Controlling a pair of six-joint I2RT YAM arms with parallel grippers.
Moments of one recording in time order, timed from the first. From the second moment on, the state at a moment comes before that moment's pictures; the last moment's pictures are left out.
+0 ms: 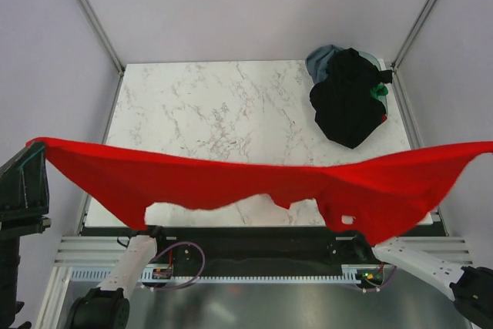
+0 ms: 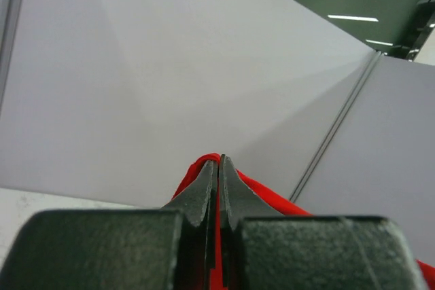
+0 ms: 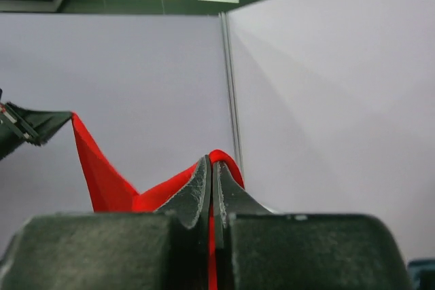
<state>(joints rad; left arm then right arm) -0.03 0.79 2.29 -1.01 0.05 -0.50 0.74 0.72 2.12 -0.83 -0.04 0.21</state>
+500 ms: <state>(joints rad) -0.04 0.94 2.05 -0.93 -0.16 -0.49 0.74 1.22 2.26 -0.64 0.34 0.08</state>
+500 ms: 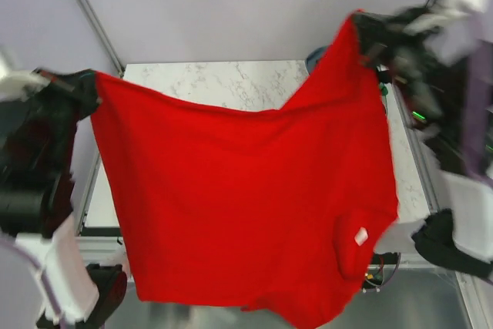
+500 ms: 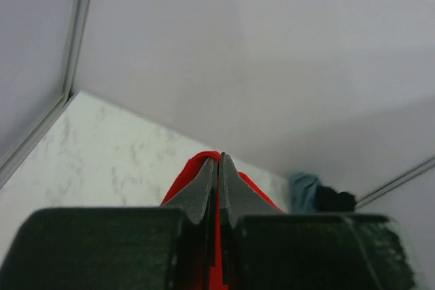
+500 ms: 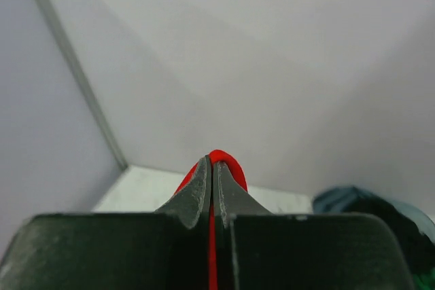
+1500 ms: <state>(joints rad) 0.17 1.55 1.28 -0.70 0.12 -0.46 0.38 1.77 1.44 -0.43 0.07 0.42</state>
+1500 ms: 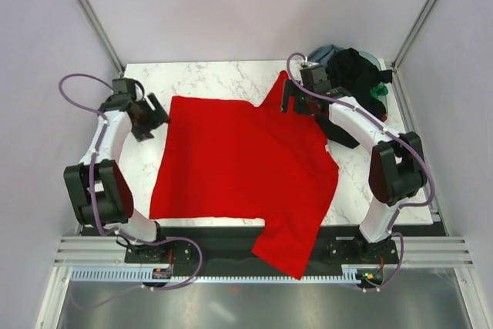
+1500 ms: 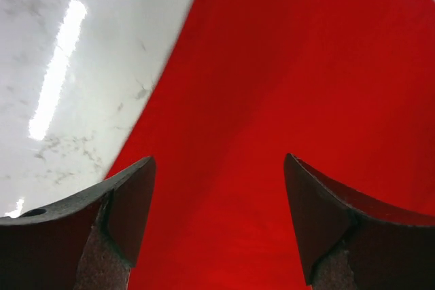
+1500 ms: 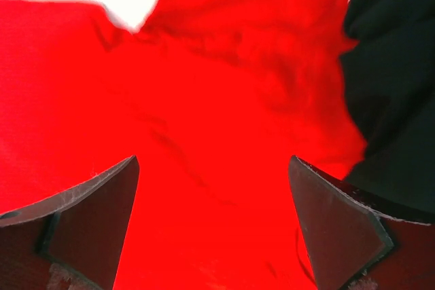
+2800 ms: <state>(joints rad) 0.16 1.76 1.44 -0.73 0.05 -0.53 0.37 2.52 2.15 -0.25 -0.23 0.55</state>
